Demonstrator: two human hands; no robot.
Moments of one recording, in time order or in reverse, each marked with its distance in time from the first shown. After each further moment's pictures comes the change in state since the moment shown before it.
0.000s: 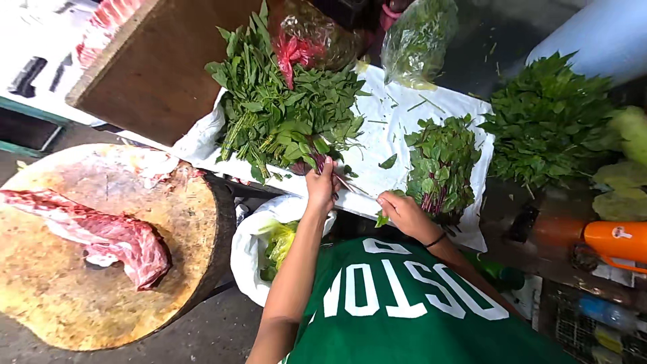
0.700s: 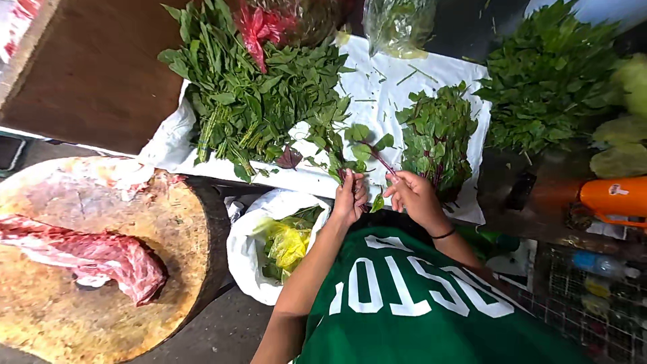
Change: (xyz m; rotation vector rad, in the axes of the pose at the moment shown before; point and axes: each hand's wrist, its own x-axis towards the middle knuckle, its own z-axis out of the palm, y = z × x) left_hand -0.036 -0.093 0.020 -0.322 -0.334 -0.387; right_hand -0.021 -0.024 -0.023 0.672 0.193 0.293
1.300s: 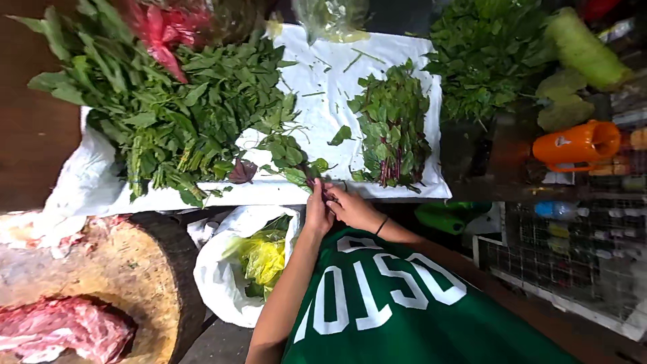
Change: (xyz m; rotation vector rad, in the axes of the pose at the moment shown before) left_hand -0.001 -0.025 -0.003 0.252 0.153 -0.113; right_hand 0.004 0.042 0.044 -0.356 -0.309 0.168
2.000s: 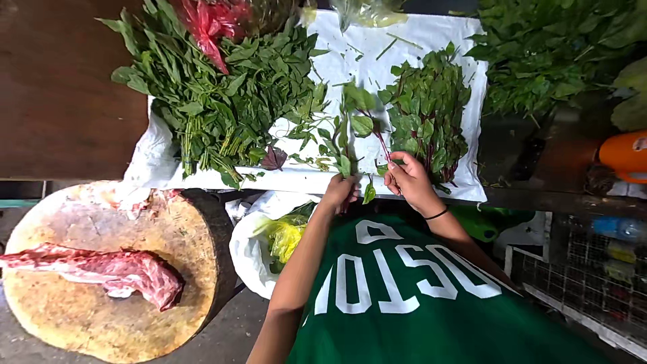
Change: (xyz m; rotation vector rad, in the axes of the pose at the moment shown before) left_hand 0.003 0.042 0.005 0.657 0.061 -0.145; right_hand -0.021 0.020 -0.065 0.652 0.259 -0.152
